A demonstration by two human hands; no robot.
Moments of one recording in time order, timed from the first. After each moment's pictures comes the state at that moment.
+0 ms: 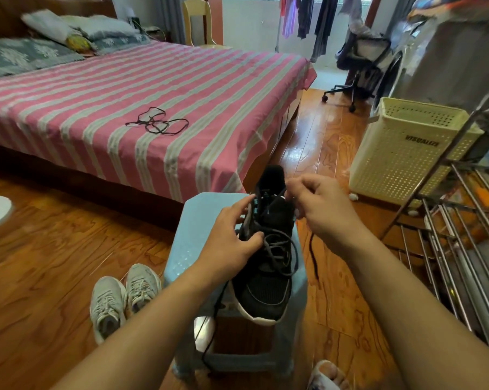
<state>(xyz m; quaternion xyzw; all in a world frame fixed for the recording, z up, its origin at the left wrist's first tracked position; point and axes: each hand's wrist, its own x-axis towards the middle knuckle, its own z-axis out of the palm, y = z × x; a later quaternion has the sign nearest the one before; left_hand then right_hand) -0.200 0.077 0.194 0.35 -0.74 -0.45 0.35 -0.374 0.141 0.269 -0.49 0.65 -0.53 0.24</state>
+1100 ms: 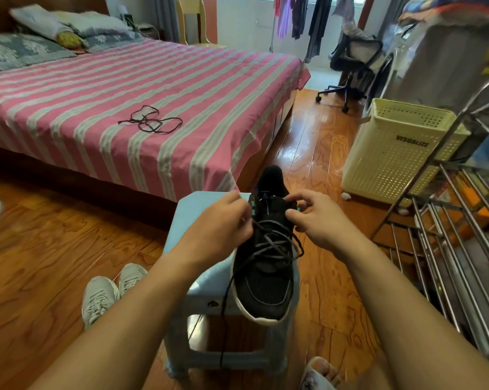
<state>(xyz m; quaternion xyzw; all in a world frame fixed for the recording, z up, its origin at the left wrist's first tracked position) -0.198 0.055 0.214 0.25 -0.91 -0.12 0.32 -0.392 0.153 0.253 -0.47 0.75 -0.38 0.27</state>
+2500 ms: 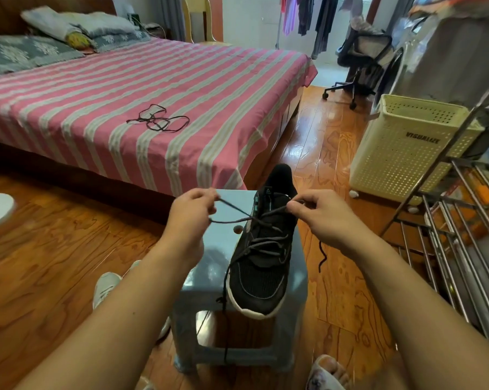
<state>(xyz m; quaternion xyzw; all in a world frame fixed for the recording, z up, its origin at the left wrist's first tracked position) -0.173 0.057 0.241 0.47 -0.47 -0.61 0.44 -0.384 0.153 0.260 -0.54 0.74 -0.35 0.21</state>
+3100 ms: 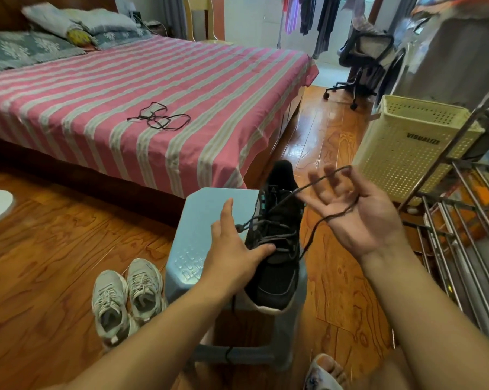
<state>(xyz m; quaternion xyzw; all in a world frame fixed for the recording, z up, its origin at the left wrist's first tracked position) -0.198 0.108 0.195 0.50 -0.70 -0.44 0.26 -0.395 0.171 0.279 -0.13 0.28 -0.79 0.54</state>
